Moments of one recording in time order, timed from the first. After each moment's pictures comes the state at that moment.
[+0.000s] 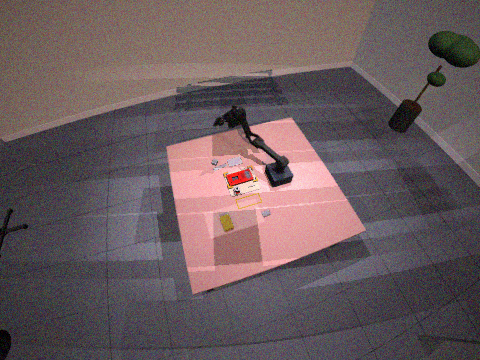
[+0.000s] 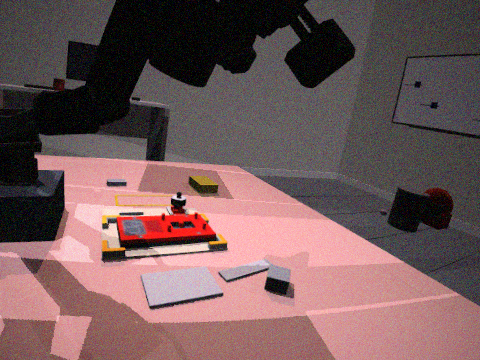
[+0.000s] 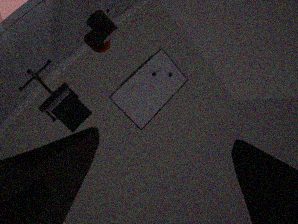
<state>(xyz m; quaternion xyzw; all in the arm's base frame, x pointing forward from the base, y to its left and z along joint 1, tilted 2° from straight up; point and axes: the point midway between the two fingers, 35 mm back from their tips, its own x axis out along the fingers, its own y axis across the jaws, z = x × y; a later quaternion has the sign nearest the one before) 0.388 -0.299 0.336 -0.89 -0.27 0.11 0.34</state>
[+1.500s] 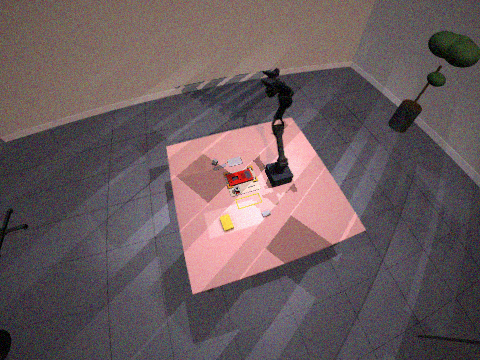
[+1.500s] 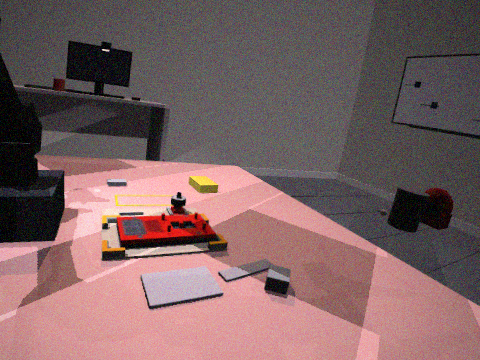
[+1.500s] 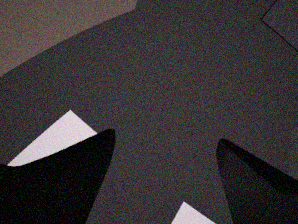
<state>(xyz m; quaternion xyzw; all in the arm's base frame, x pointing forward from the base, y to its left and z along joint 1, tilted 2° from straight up) 0.119 -0.176 0.684 -0.93 0.16 -0.24 -0.23</state>
